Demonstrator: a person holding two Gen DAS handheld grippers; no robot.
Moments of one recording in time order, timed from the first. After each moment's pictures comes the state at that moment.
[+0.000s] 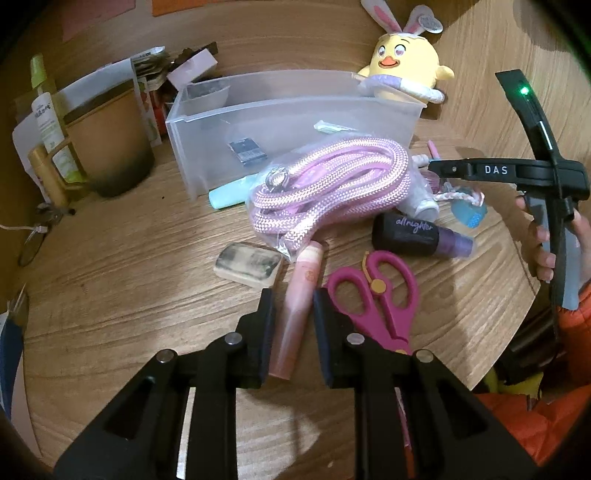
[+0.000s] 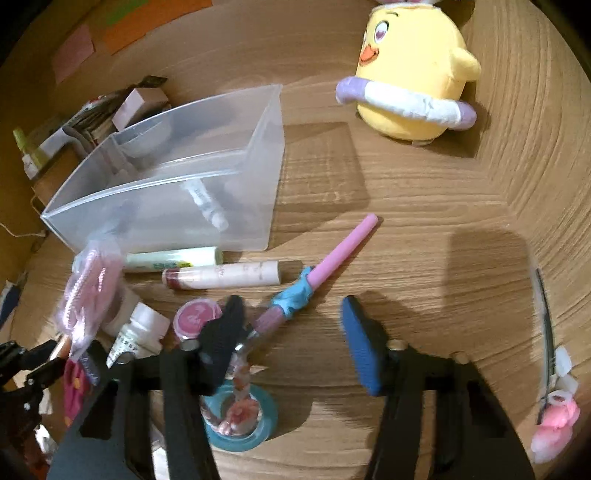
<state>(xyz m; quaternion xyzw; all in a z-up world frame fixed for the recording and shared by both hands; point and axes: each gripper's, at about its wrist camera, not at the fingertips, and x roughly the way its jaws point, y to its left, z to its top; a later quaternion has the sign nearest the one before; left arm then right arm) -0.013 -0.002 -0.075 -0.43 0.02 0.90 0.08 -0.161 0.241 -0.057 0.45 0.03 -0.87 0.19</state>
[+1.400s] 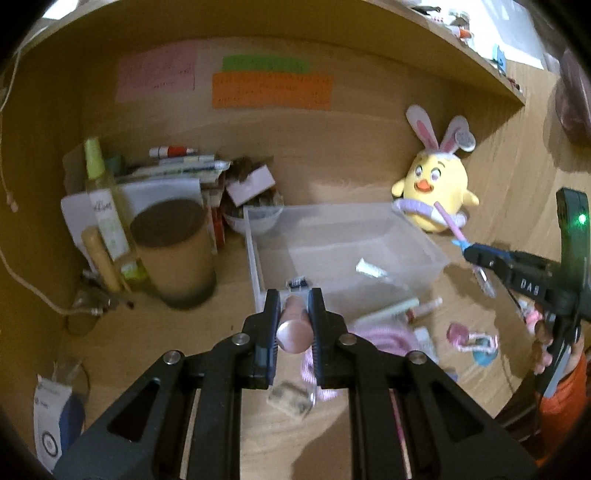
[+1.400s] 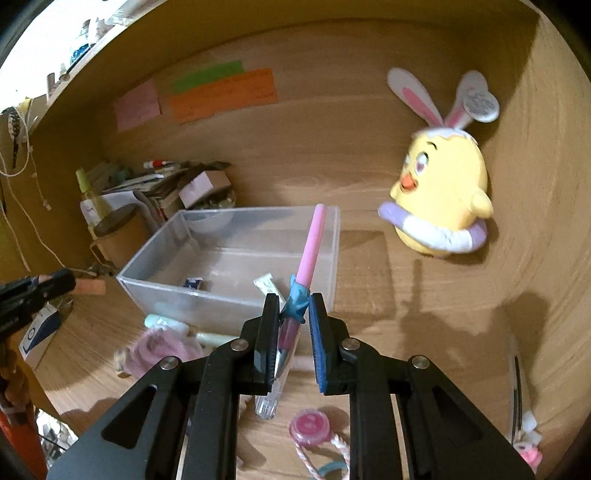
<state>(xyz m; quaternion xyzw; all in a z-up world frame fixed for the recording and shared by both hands) -0.051 -0.048 0.039 -0.31 -0.03 0.95 0.03 -0.139 0.218 0.035 0.31 0.02 -0.91 0.26</state>
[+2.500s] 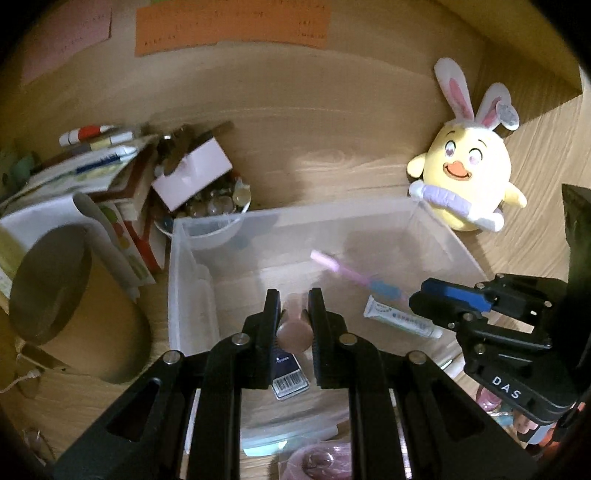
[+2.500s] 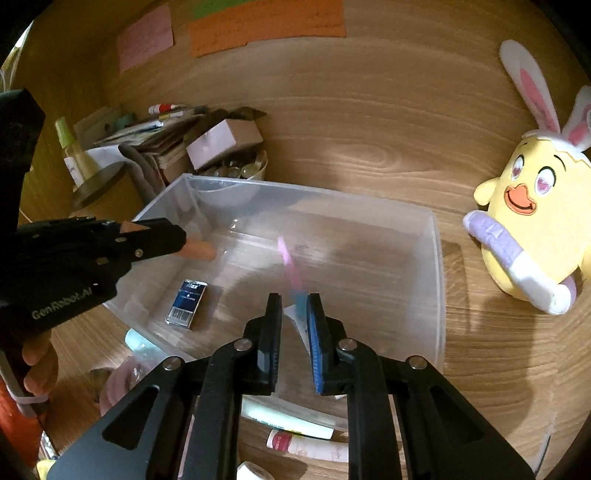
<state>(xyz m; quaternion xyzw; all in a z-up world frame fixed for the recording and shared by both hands) -0.198 -0.023 -0.009 -0.40 -0.03 0.92 0.06 -0.215 0.128 -0.005 0.39 0.10 -0.86 0.31</state>
